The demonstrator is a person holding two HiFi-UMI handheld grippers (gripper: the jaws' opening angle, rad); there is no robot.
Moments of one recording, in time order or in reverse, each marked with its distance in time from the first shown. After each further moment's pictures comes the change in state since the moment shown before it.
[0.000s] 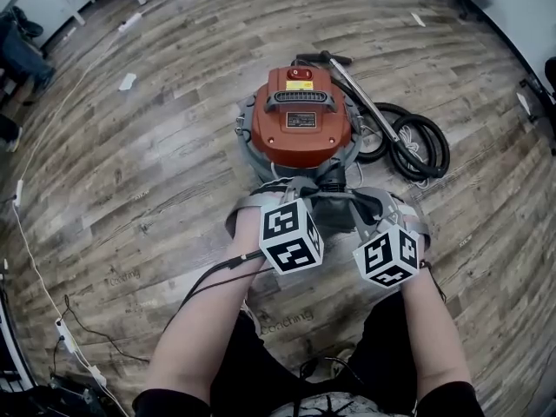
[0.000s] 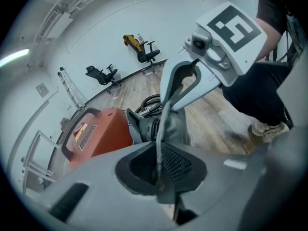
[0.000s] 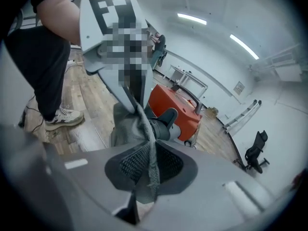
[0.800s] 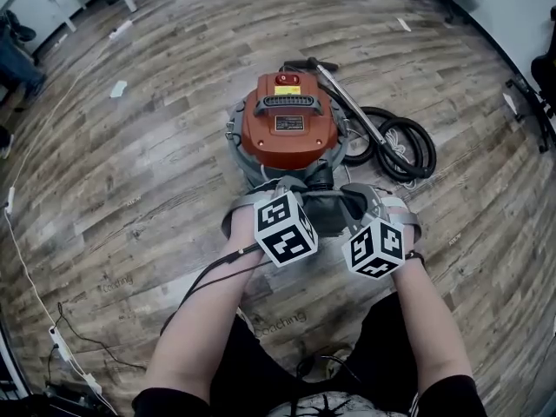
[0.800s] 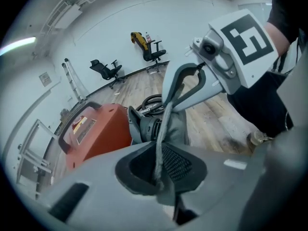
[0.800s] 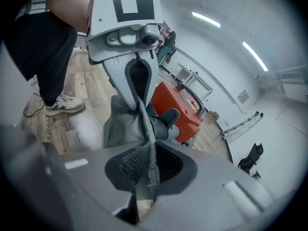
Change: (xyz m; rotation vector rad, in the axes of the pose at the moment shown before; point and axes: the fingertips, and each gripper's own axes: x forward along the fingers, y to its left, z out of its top) left arm 0.003 0.001 0.000 -0.088 0.009 -0.012; right arm 0.002 -0.003 0.001 -0.132 0.054 -0.007
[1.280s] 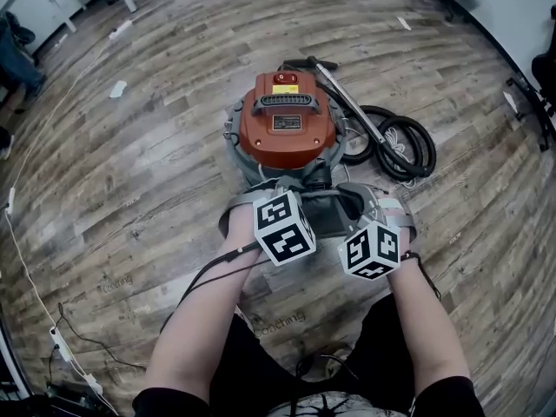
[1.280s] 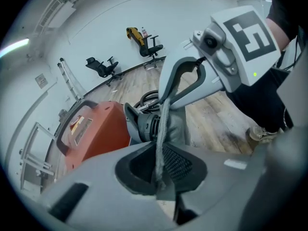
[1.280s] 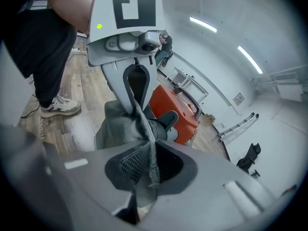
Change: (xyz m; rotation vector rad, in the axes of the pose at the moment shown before) left arm 0.004 -0.001 -0.007 0.023 0.044 -0.018; right arm 0.002 0.000 0.005 0.013 -0.046 -0.048
